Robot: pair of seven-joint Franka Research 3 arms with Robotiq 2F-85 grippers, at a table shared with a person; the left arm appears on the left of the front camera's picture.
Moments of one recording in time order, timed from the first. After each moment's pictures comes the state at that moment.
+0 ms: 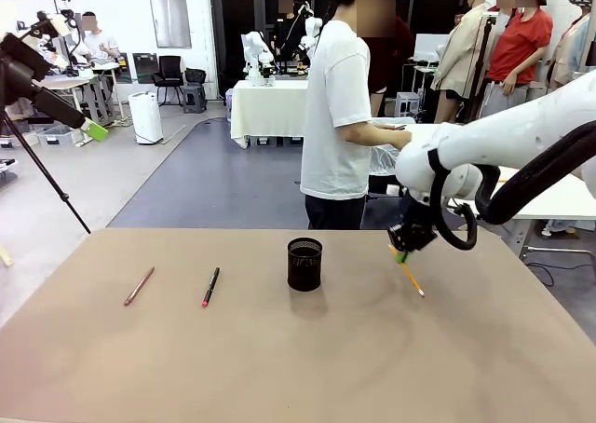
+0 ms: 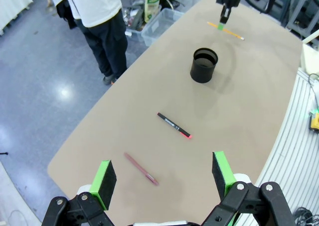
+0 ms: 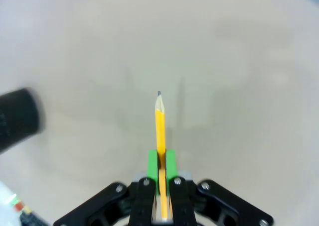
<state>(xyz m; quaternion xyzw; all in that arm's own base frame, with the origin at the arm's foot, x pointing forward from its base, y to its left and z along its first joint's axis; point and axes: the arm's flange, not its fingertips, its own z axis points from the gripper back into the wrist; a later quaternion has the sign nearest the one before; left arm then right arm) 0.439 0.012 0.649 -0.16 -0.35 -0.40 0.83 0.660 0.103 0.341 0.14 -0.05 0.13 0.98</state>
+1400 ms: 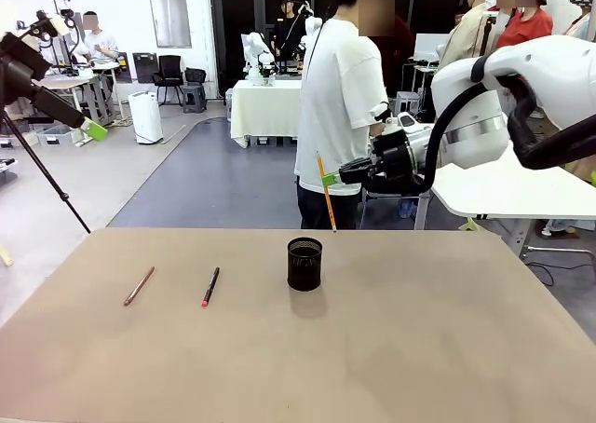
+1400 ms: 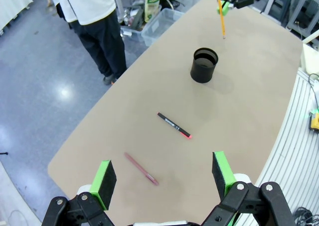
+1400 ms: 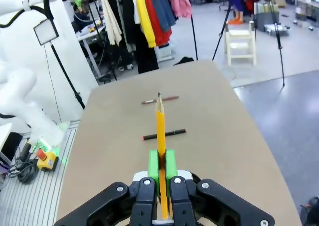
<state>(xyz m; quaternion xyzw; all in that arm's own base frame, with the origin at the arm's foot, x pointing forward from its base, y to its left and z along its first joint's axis) 0.439 0.012 0.649 -0.16 -0.35 -0.40 0.83 0.618 0.174 0.441 0.45 -0.36 0.51 0.64</state>
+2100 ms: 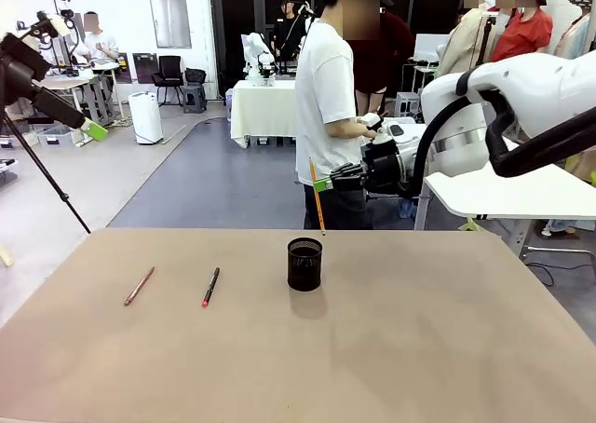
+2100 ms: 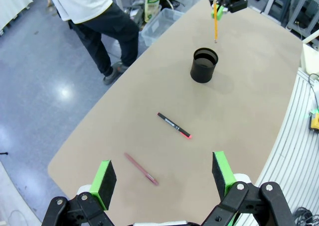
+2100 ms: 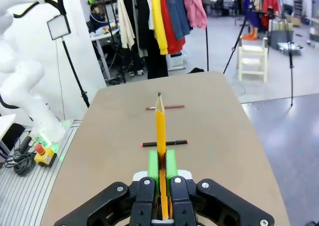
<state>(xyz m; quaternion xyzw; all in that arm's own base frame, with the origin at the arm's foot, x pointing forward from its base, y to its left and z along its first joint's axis) 0.439 0.012 0.649 -0.16 -0.35 -0.40 0.83 0.641 0.186 0.418 0.48 -0.38 0.53 0.59</state>
